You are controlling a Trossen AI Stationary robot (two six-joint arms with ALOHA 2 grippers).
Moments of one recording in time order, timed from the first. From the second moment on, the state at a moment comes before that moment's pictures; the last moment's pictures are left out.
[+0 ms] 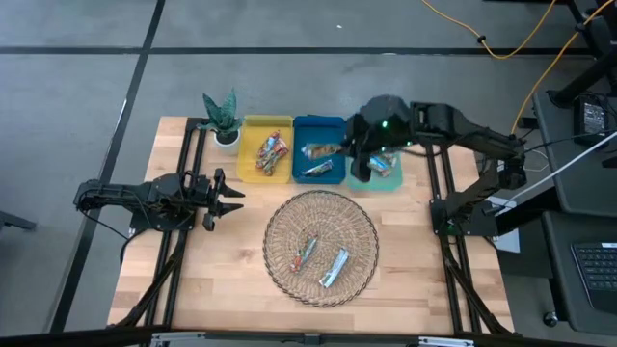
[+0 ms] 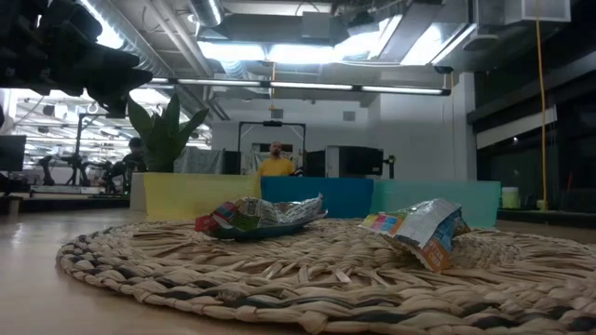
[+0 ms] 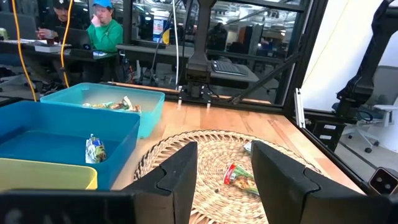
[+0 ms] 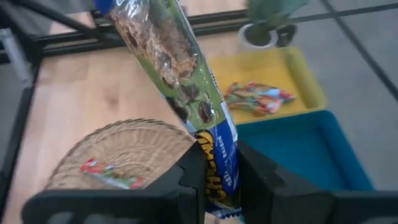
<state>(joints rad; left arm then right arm) -0.03 0.01 0.01 0.02 -0.02 -0.15 -0.12 1.54 1.88 -1.04 0.02 0.04</state>
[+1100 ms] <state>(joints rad) -0.03 0.01 0.01 0.02 -0.02 -0.15 -0.63 1.75 1.88 -0.95 -0.32 -0.33</state>
